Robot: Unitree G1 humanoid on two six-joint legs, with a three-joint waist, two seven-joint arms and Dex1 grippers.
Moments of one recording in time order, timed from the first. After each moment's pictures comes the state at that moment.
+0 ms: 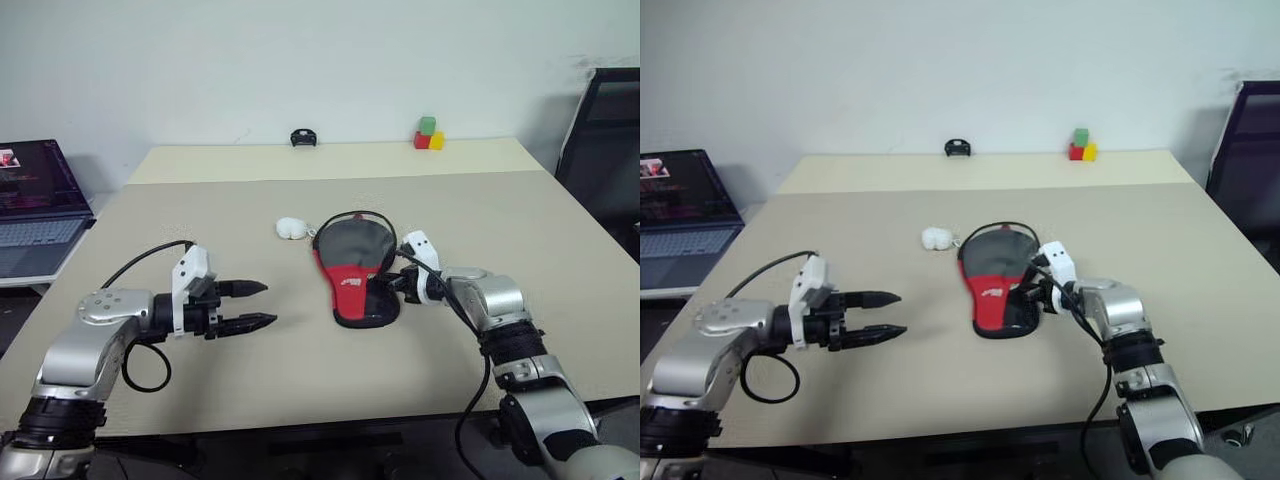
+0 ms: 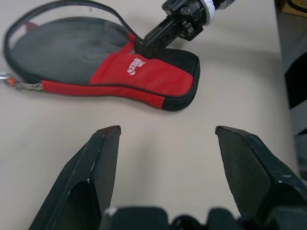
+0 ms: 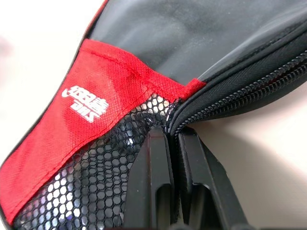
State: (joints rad) left arm -0.25 0.84 0.12 -0.08 -0.50 0.45 -1.25; right arm -0.71 -0.26 0.07 0.26 0.20 0.93 0.73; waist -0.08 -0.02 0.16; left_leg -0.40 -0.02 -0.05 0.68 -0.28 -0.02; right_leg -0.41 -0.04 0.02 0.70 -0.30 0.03
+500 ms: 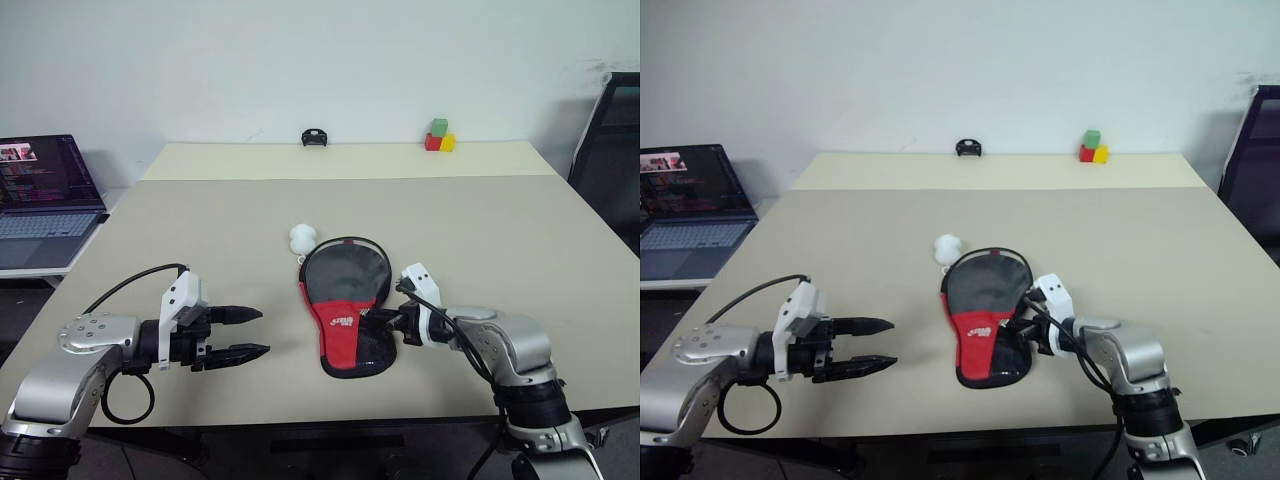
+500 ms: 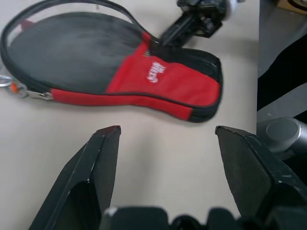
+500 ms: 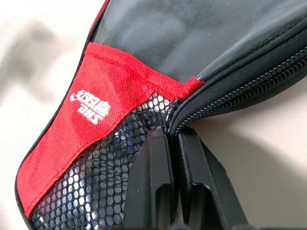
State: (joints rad) left arm -0.10 0.88 0.17 -0.20 -0.54 0.46 -1.26; right arm -0.43 -0.25 0.05 -0.26 0.34 1.27 0.59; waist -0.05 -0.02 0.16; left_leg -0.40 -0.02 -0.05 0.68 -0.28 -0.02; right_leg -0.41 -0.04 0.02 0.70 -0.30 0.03
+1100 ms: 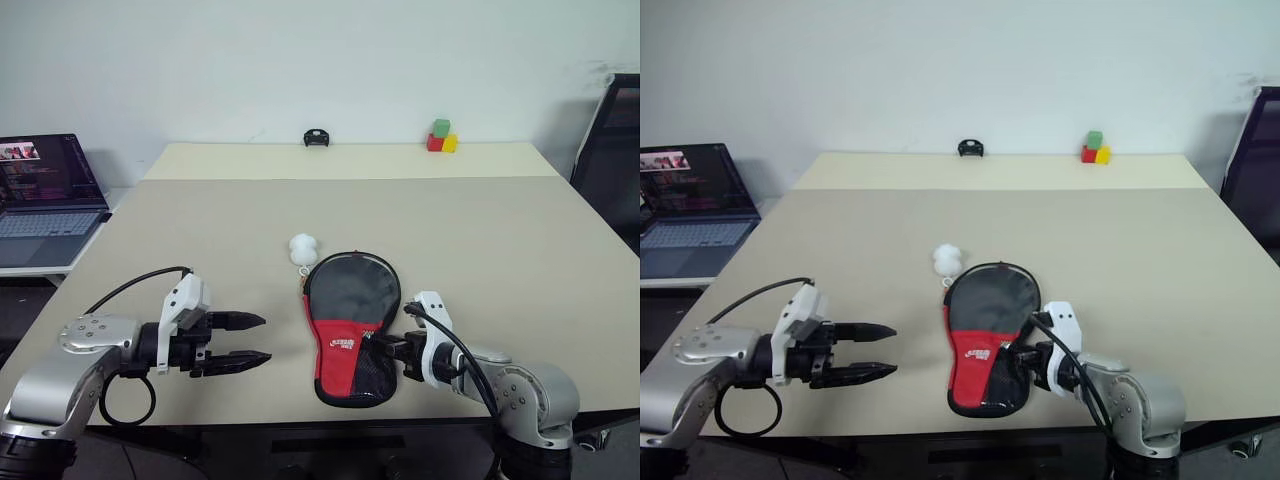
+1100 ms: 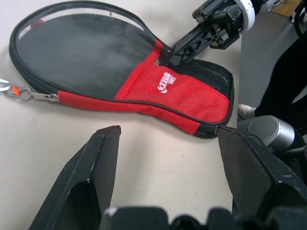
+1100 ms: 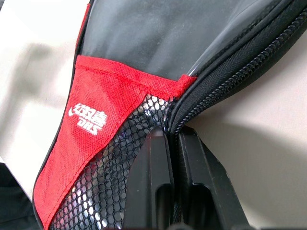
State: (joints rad) left arm -0.11 0.91 0.16 -0.23 -0.57 0.50 -1.29; right arm -0.25 -0.02 -0.12 -0.58 0.39 1.56 0.35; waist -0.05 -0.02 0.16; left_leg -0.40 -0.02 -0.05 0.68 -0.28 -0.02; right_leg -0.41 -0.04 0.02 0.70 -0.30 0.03
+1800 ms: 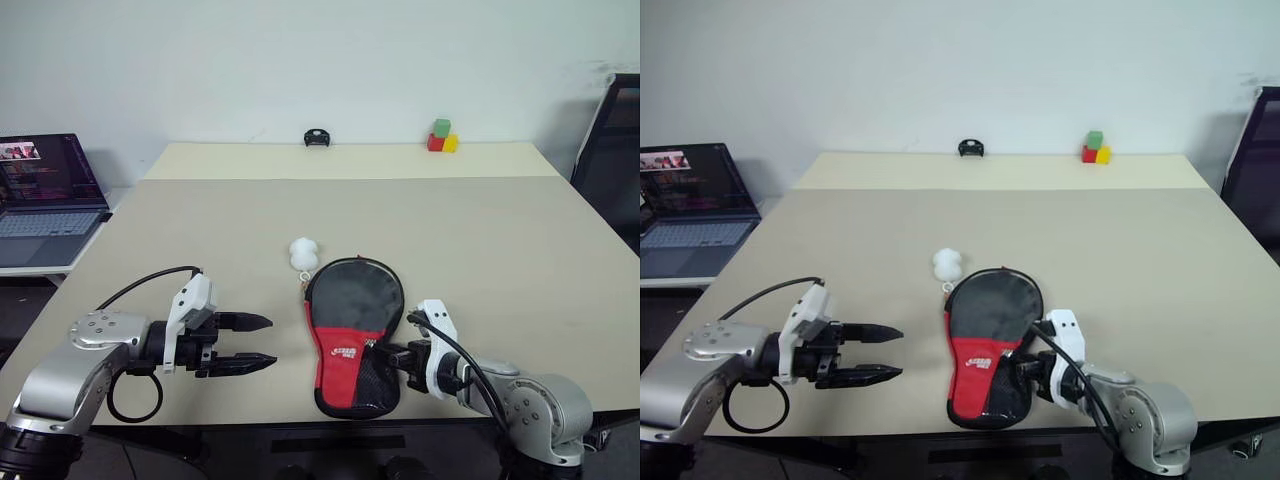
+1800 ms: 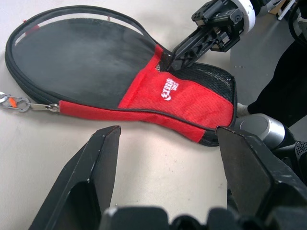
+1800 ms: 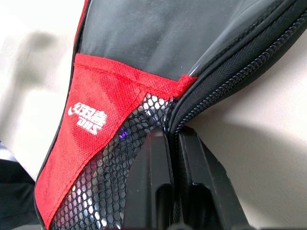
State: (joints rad) left arm -0.13 0.90 0.12 -0.23 -0.57 0.50 -1.30; right arm -0.19 -0.04 -0.12 -0.65 0.46 1.58 0.30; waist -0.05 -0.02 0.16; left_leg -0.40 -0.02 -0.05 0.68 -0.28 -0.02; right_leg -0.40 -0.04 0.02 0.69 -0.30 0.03
